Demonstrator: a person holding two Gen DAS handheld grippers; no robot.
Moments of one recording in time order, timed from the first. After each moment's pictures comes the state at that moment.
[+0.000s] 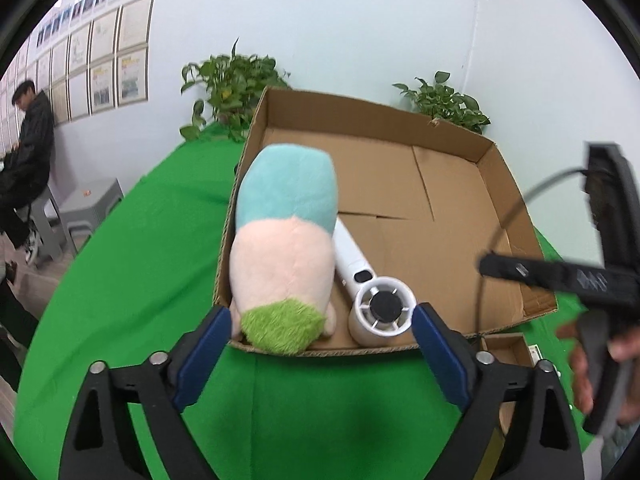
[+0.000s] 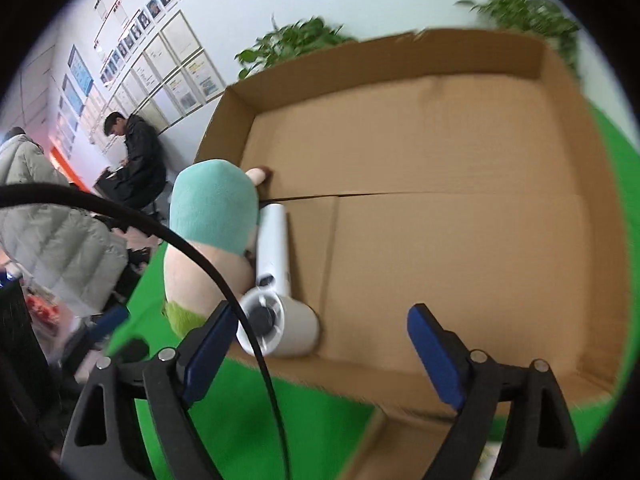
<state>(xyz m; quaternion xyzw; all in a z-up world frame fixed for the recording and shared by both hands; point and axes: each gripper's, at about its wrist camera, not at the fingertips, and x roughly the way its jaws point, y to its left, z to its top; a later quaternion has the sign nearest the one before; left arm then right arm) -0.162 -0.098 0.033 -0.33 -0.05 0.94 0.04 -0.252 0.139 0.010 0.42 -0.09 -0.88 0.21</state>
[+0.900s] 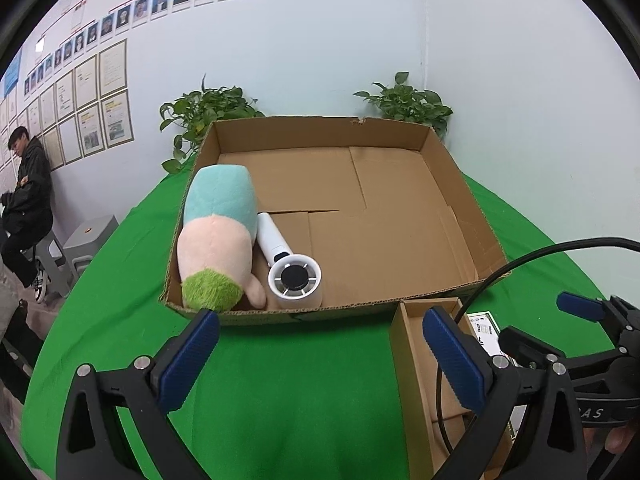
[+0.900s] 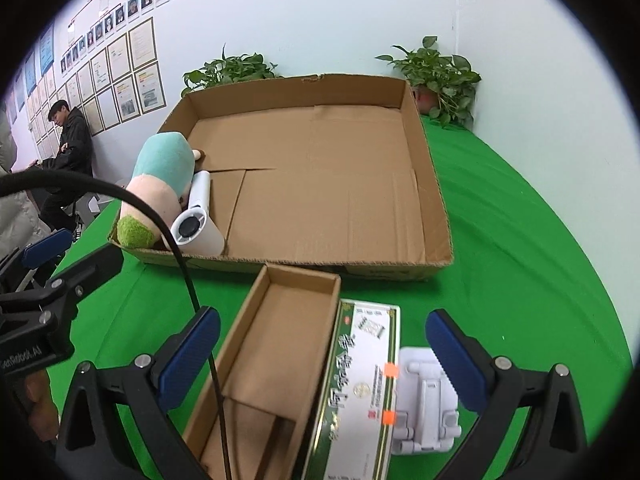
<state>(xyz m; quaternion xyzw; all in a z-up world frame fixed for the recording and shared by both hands) -0.078 0.000 0.048 -0.30 0.00 0.95 0.06 -0.109 0.176 0.016 0.36 0.00 -0.93 0.05</state>
